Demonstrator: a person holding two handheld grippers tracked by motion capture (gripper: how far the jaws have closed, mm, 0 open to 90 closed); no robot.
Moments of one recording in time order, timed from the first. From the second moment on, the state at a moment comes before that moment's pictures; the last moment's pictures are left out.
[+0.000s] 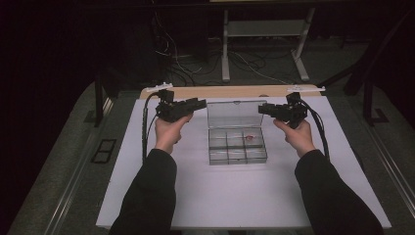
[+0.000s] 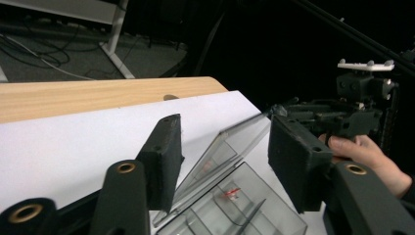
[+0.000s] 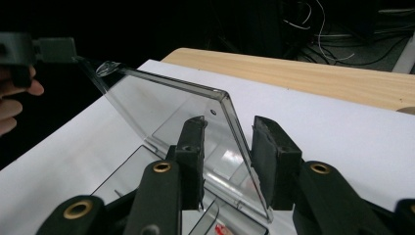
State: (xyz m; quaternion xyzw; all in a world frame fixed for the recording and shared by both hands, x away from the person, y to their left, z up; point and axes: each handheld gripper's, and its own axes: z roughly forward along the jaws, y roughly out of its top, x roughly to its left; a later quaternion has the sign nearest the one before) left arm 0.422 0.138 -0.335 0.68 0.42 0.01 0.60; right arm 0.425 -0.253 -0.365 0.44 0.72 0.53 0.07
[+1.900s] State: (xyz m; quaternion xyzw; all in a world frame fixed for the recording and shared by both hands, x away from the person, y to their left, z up) left arm 0.392 0.101 -0.355 0.79 0.34 -0.01 0.52; right arm 0.369 -0.254 -0.390 0.44 0.74 0.50 0.05
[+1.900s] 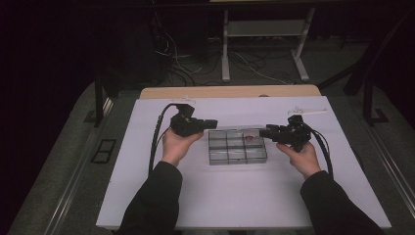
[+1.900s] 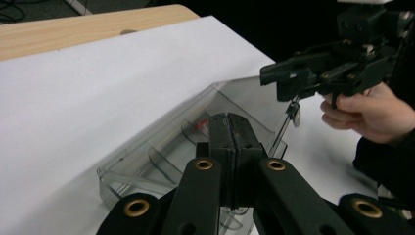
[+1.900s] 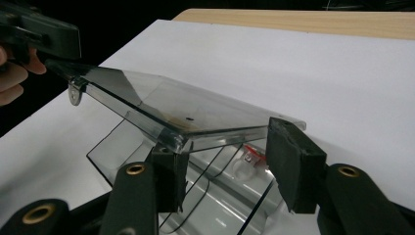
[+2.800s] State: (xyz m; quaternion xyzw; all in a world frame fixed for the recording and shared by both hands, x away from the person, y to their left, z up) left arm 0.359 0.102 -0.387 0.80 0.32 0.01 0.52; right arm 0.333 -0.256 -0.411 0.44 0.76 0.47 0.06
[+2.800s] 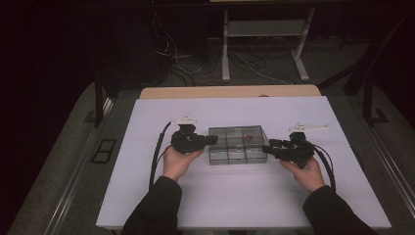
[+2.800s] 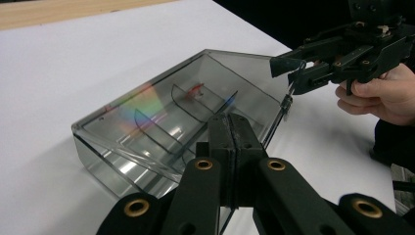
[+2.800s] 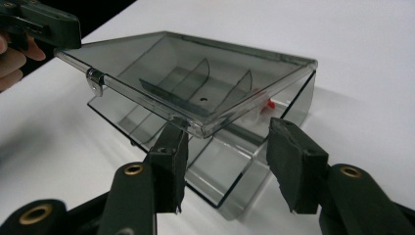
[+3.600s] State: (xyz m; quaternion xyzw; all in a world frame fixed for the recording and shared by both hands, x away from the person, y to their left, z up) left arm 0.324 0.125 -0.404 0.78 0.35 0.01 0.51; right arm 0.297 -0.264 -0.414 0.42 0.77 0.48 0.03
